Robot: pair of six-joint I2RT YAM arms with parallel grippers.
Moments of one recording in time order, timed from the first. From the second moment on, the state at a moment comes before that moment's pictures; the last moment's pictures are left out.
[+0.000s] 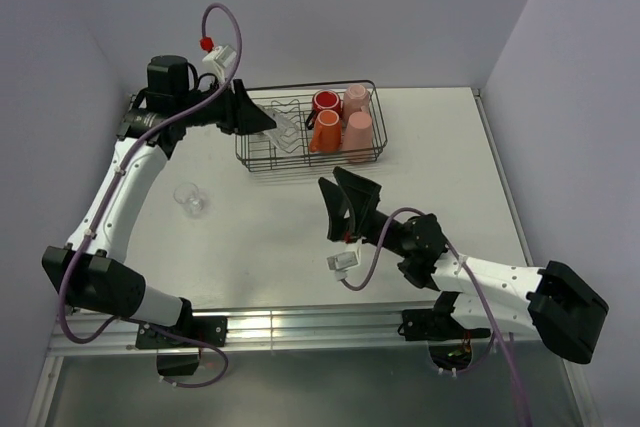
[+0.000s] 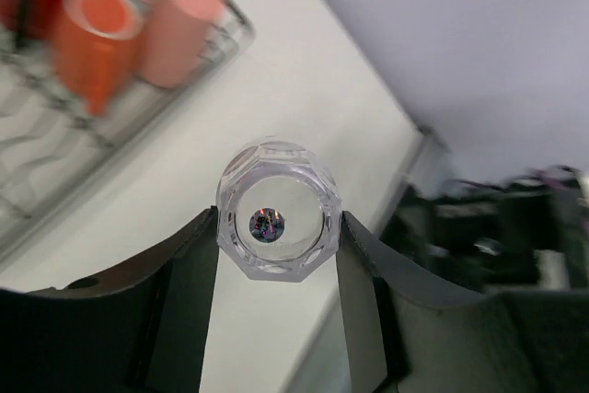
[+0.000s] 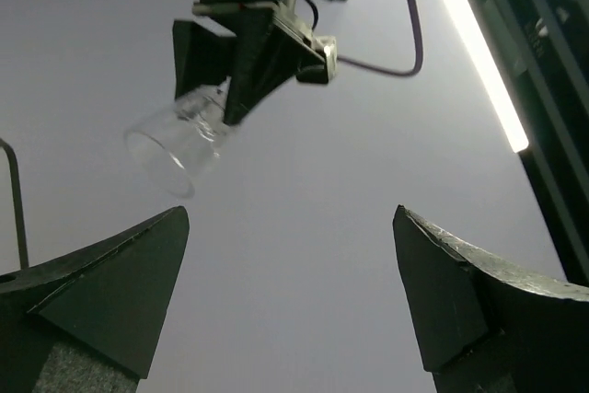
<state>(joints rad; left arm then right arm) -0.23 1.44 1.54 -0.54 0.91 -0.35 0.89 1.05 0.33 1.16 -0.31 -1.66</state>
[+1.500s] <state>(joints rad) -0.29 1.84 1.49 -0.32 0.08 0.01 0.77 0.91 0.51 0.74 0.11 -1.24</state>
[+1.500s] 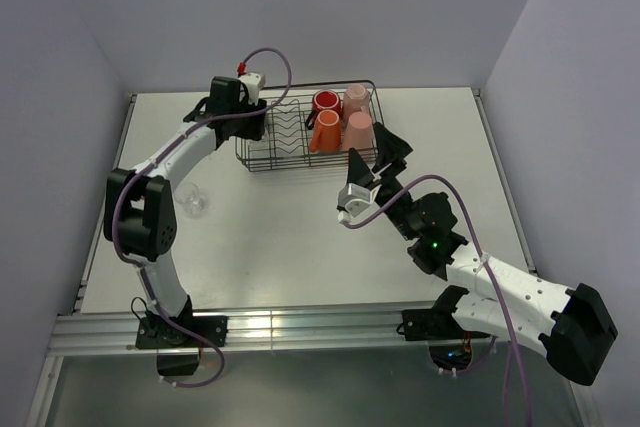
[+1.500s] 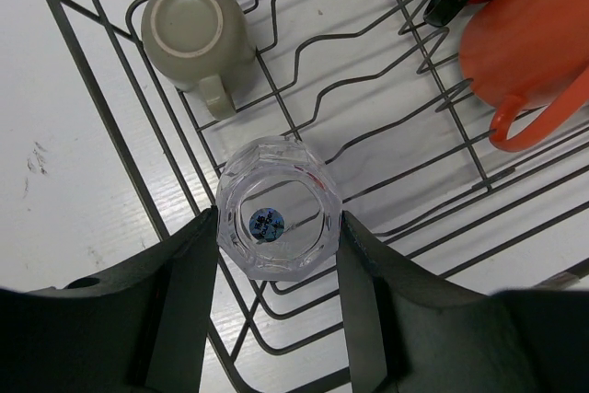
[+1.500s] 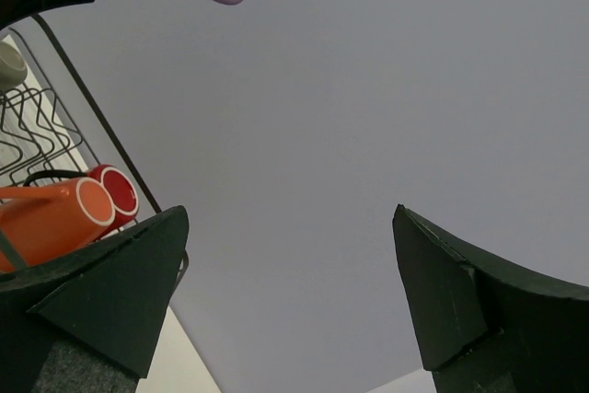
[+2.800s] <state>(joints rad) -0.29 2.02 1.58 -0.25 0.03 0.04 0.77 0.93 0.51 0.72 0.11 -1.24</state>
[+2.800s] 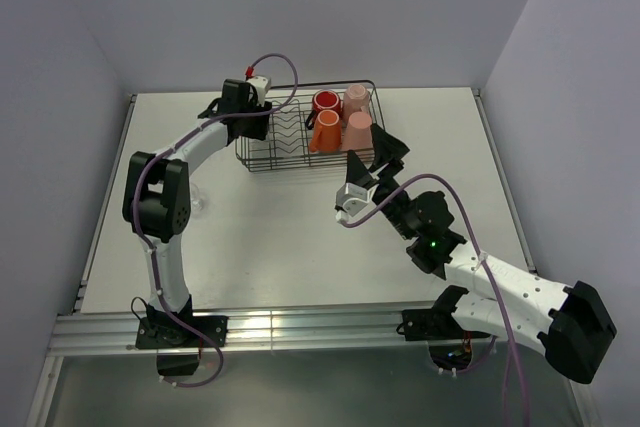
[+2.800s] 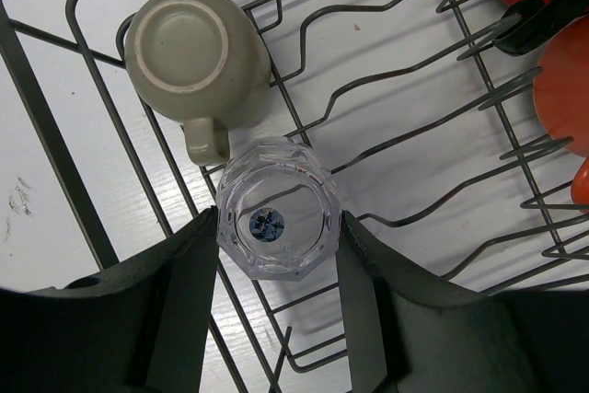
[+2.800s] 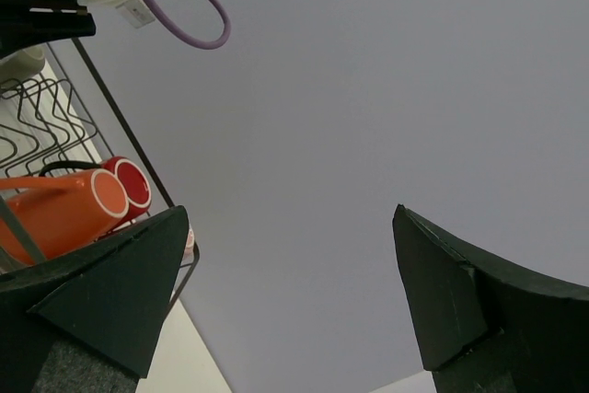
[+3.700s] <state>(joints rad) -0.30 2.01 1.59 -0.25 0.03 0.03 0.77 0.94 0.51 0.70 0.10 -1.24</state>
